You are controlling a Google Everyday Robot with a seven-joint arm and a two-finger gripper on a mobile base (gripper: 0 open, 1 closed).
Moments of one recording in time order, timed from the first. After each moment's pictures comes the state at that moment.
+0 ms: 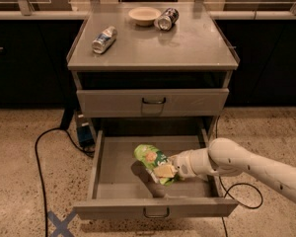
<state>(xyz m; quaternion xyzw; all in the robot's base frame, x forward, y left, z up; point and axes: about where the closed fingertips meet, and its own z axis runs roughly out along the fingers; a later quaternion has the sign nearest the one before) 0.545 -0.057 0.509 -0.35 0.83 0.34 0.28</state>
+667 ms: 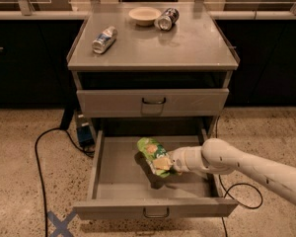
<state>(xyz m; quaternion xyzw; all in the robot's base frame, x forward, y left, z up) 0.595 -0.056 0.479 -0.29 0.85 0.32 0.31</state>
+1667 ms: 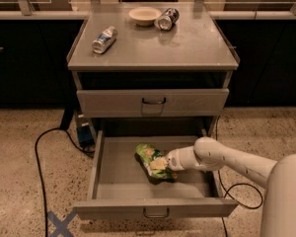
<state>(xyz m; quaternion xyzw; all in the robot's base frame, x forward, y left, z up) 0.619 -0.046 0.414 -0.24 0.87 0.35 0.24</state>
